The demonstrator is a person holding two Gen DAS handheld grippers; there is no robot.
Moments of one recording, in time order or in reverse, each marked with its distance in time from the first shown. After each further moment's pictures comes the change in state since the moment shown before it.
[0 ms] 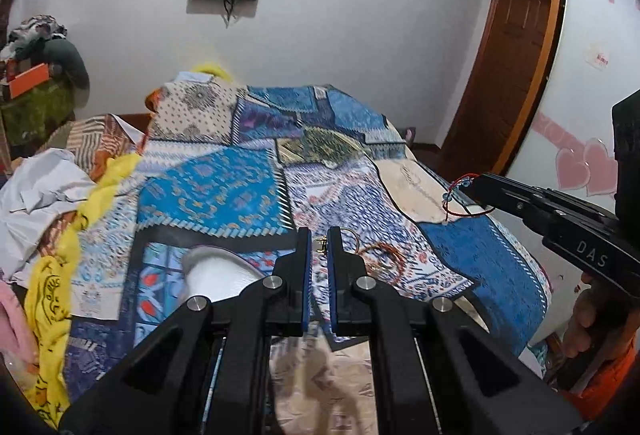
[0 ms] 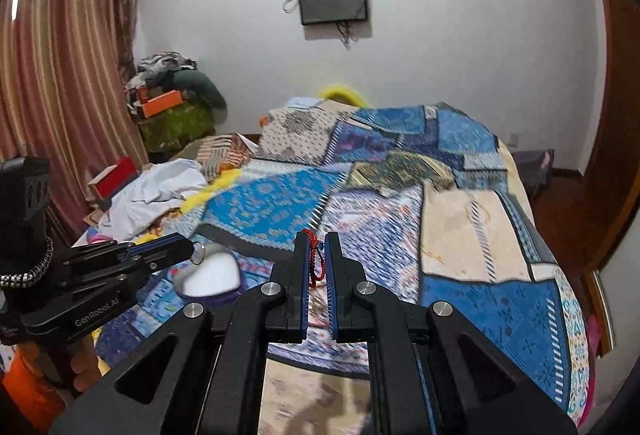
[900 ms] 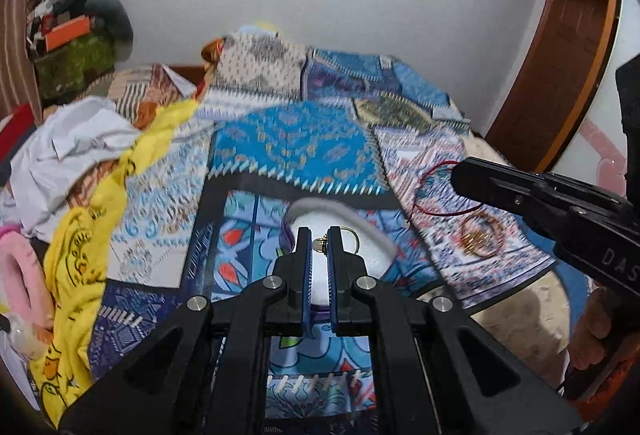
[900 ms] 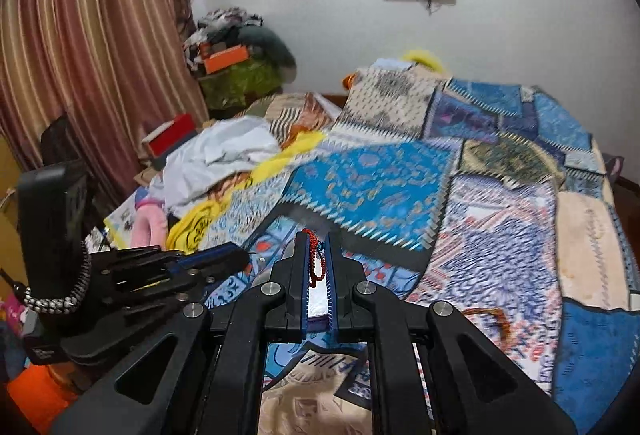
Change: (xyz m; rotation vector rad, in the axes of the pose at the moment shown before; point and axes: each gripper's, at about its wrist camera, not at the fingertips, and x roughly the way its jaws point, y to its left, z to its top) left arm 0.033 0.090 -0.036 -0.110 0.133 0.123; right arm 0.090 0.075 -0.007 -0.075 0.161 0.240
